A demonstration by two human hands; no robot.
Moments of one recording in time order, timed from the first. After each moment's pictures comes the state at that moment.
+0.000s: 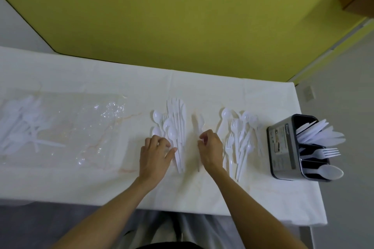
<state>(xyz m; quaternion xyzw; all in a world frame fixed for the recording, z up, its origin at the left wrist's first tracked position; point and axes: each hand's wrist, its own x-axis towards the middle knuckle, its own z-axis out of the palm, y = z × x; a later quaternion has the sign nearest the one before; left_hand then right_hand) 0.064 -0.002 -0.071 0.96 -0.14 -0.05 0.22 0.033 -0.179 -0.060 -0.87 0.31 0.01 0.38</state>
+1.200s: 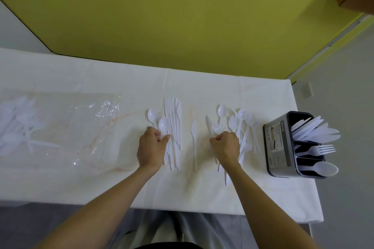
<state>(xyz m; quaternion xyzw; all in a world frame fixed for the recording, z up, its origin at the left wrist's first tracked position) 0.084 -0.026 -0.053 0.93 0.06 -0.11 0.35 0.030 -0.228 -0.048 -0.86 0.42 0.05 0.30</state>
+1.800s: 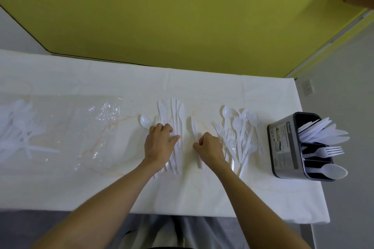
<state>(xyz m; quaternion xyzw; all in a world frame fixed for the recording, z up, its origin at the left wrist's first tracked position) 0.109 -0.033 -0.062 0.95 -0.12 -0.13 0.25 0.051 -0.187 -0.053 -0.87 0.32 0.17 0.34</state>
